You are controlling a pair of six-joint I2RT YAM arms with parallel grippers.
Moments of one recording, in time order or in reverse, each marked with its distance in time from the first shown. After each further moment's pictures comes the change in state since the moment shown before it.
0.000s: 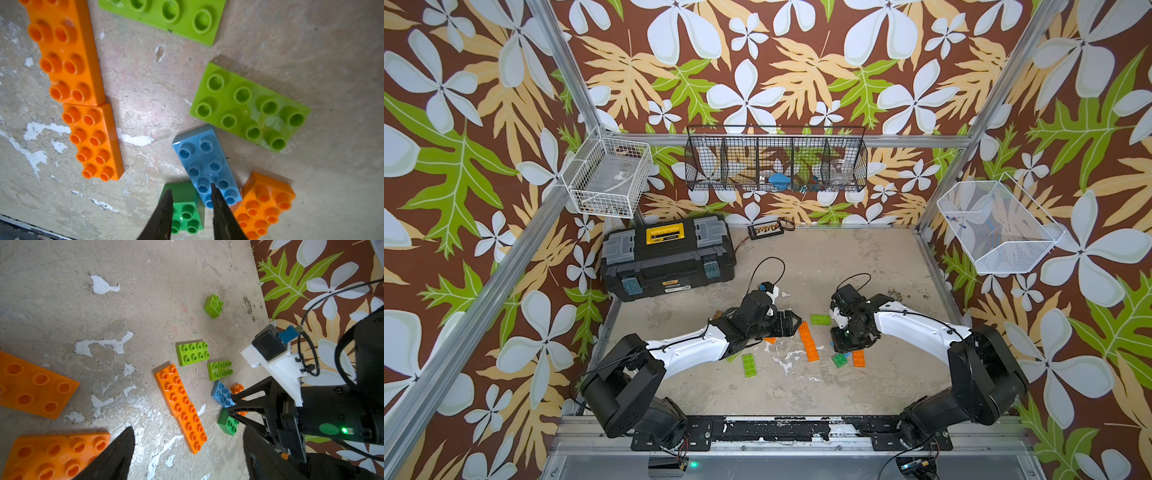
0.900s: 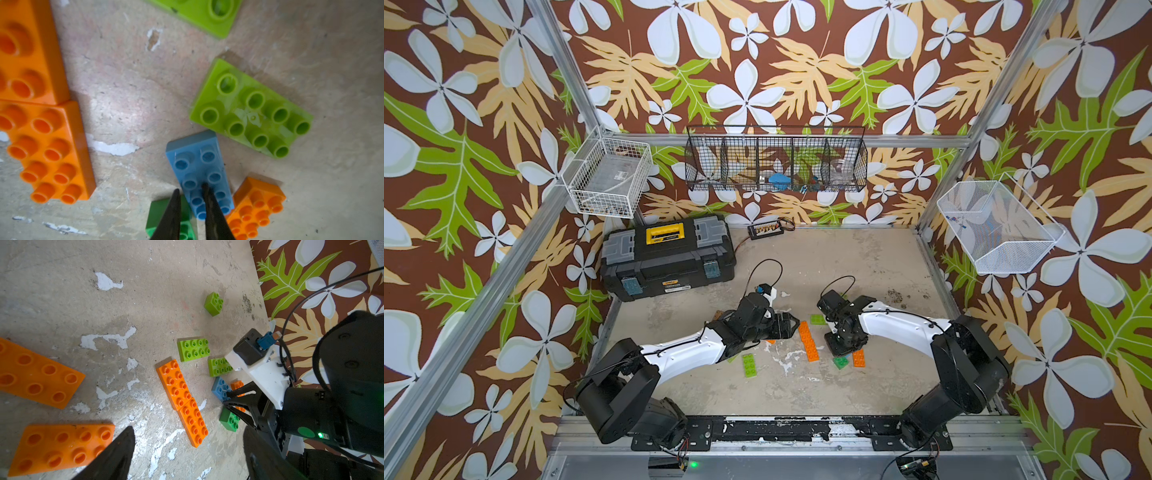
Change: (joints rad) left arm 0.000 -0.051 -0.042 0.000 -0.004 0.000; right arm 0.108 0.108 0.031 -0.031 0.188 0.015
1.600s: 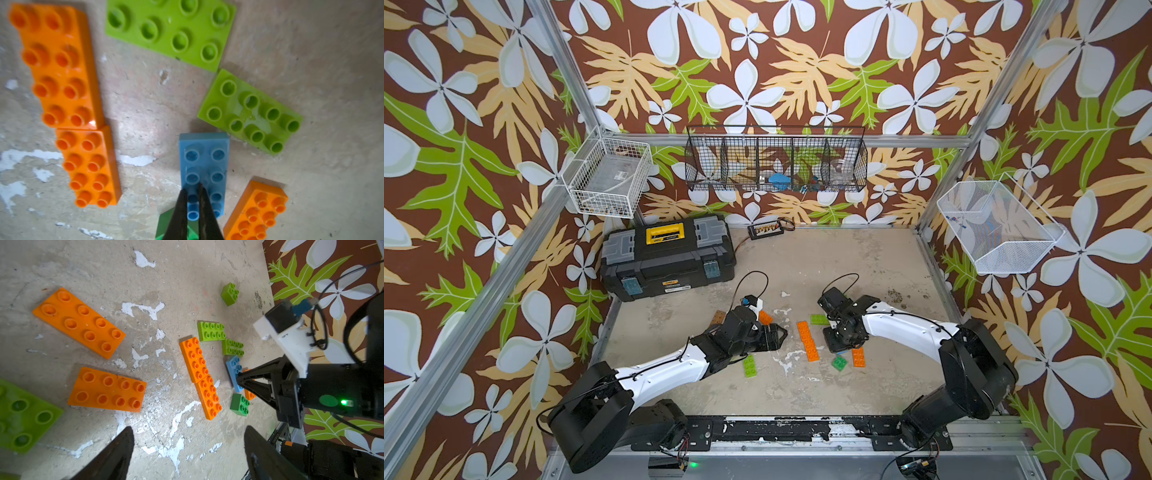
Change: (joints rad) left arm 0.000 -0.173 -0.156 -0.043 -0.042 -0.046; right arm 0.002 -0.064 0.026 0.048 -0.010 0.087
